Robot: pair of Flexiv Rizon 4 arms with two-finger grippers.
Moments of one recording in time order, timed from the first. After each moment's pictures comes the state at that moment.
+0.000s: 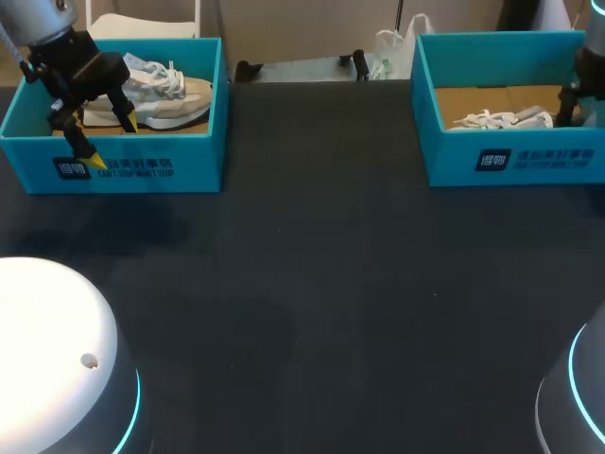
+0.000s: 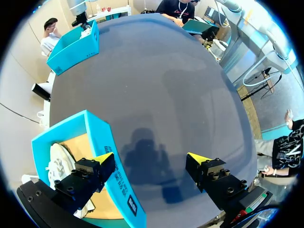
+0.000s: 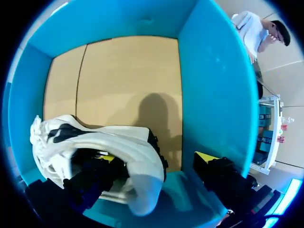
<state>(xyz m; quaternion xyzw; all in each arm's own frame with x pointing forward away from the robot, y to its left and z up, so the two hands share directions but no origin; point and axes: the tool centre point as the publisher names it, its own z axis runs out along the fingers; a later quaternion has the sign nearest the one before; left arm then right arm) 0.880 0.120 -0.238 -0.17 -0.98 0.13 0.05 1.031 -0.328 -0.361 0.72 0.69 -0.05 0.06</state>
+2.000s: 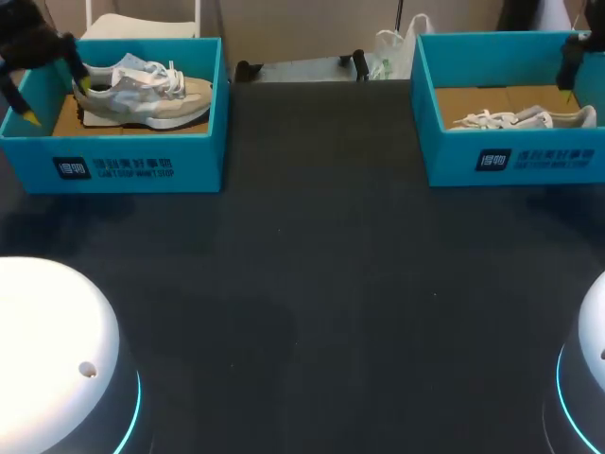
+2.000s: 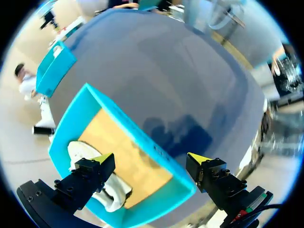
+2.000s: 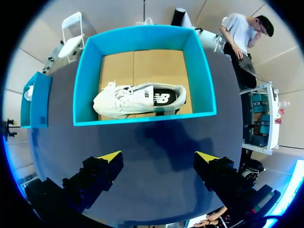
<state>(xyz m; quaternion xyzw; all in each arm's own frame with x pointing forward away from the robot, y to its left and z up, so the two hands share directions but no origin) 0.981 0.231 -0.226 -0.41 -0.91 0.08 -0.01 0.914 -0.232 -0.196 0.74 0.68 -0.02 0.04</state>
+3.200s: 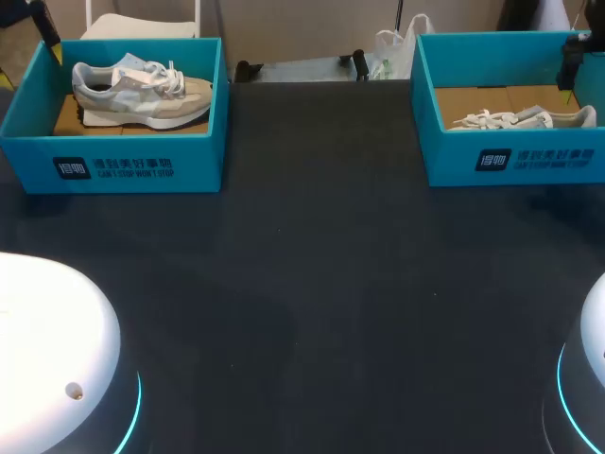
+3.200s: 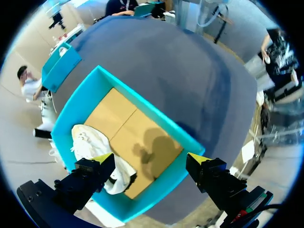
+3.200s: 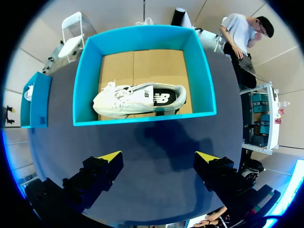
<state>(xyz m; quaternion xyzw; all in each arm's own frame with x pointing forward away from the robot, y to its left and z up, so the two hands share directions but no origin) 1.055 0.281 -0.215 -0.42 -0.90 0.12 0.00 0.914 -0.232 -0.197 0.74 0.68 -0.02 0.04</state>
